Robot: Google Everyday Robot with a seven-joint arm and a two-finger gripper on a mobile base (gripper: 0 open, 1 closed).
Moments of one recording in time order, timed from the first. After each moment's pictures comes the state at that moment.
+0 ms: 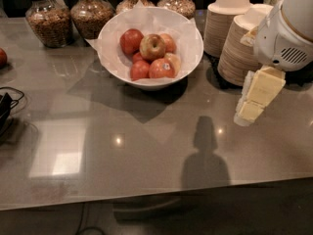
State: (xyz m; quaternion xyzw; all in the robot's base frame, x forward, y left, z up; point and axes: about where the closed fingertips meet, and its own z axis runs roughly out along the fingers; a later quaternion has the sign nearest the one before) arm 0.467 -0.176 0.963 -0.60 0.77 -0.02 0.21
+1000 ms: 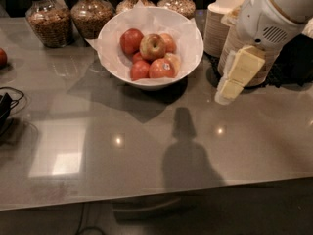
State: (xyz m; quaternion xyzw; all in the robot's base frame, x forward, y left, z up) arm 0.500 -0.142 0.986 -0.63 0.73 0.00 0.26
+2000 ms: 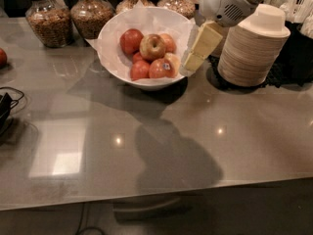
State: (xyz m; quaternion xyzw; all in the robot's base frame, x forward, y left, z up) arm 0.560 -0.068 1.012 -0.67 0.65 0.06 0.35
